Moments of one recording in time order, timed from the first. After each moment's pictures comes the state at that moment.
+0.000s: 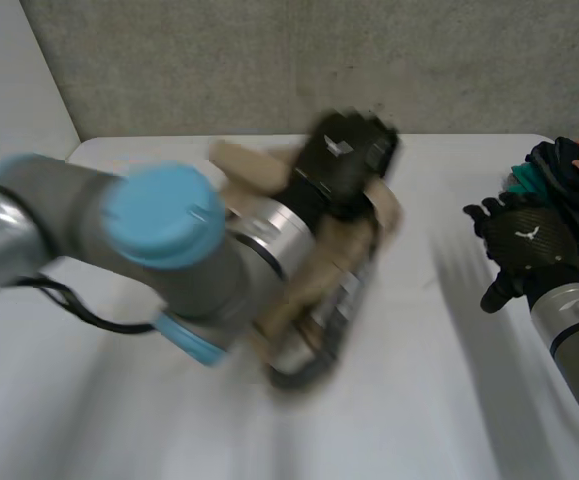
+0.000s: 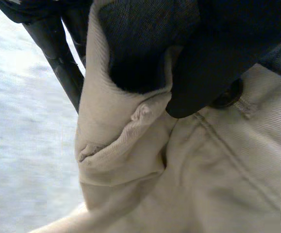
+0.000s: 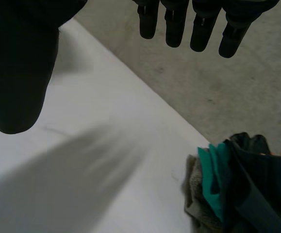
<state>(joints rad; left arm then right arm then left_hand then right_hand) 3.94 -2.24 -1.12 3.56 -1.34 3.23 1.77 -1.40 1.93 -0.38 1.47 2.70 1.10 1.13 1.13 1.14 0.95 0.23 0.21 0.22 0.22 0.05</state>
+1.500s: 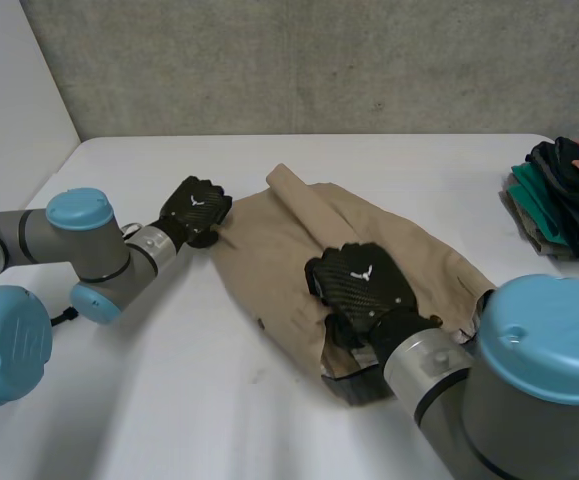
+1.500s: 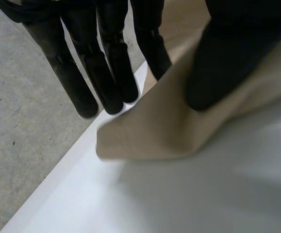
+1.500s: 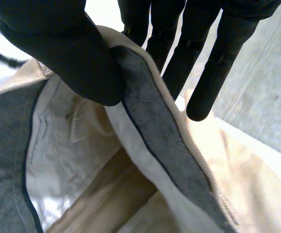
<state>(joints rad) 4.45 -2.68 -0.86 3.44 -1.09 3.68 2.27 -1.32 1.76 -0.27 1.51 3.01 1.08 1.02 1.02 1.02 0.83 1.12 1.18 1.18 1.19 1.02</state>
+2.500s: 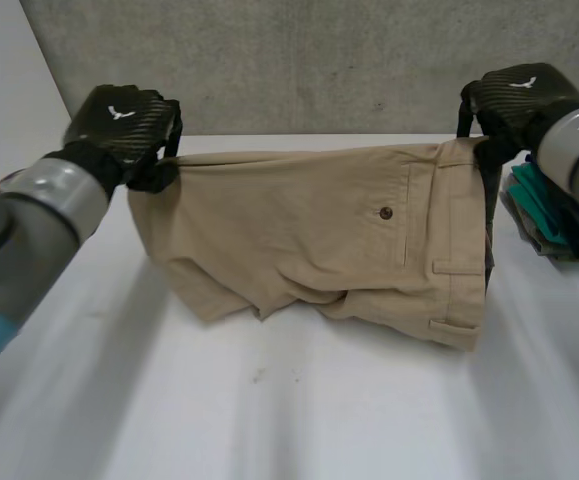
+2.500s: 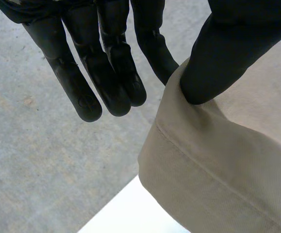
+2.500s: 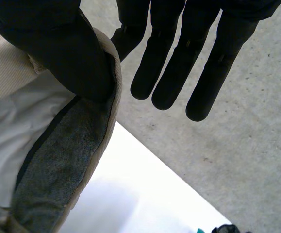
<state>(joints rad) 4.34 -1.79 -1.42 3.24 -1.44 3.49 1.84 -1.19 1.07 0.24 1.42 2.77 1.17 1.20 1.19 1.20 0.97 1.13 1.18 1.19 1.20 1.02</state>
